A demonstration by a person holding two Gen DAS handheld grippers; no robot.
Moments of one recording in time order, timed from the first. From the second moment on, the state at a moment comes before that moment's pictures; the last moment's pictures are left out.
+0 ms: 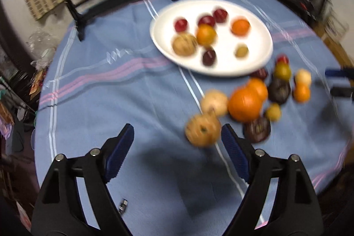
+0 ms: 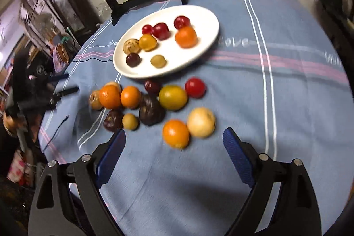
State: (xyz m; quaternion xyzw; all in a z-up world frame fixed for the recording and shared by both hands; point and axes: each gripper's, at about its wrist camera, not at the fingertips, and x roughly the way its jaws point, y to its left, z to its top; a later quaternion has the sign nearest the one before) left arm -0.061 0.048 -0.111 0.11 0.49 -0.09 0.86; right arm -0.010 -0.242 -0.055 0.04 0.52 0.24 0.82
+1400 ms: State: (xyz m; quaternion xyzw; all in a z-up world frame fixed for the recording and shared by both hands) left arm -0.047 0.038 -0.117 0.04 0.50 -0.12 0.85; right arm 0.017 -0.194 -0.093 -0.06 0.54 0.23 0.81
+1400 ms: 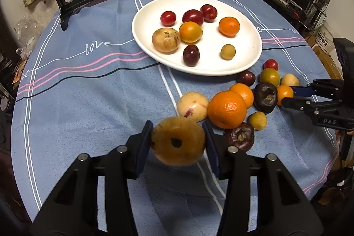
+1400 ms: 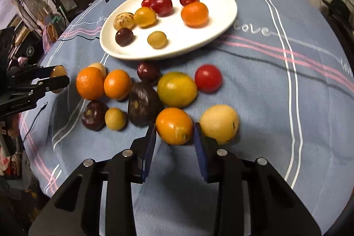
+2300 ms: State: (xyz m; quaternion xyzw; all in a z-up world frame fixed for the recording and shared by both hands) left arm -0.025 0.027 -0.064 0.04 0.47 -0.11 0.88; right arm 0.024 -0.230 -0.040 0.07 0.51 0.27 0.81
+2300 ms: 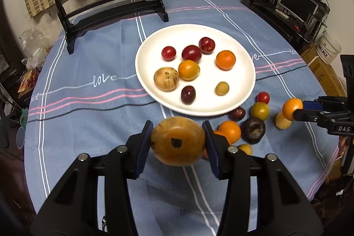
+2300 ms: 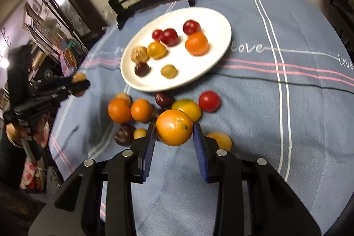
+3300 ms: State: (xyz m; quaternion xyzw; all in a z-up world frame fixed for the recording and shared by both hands) left arm 0.006 0.003 -0.039 0.04 0.45 -0.13 0.88; right arm -0.073 -0.244 -0.095 -0.14 0.58 0.27 0.76
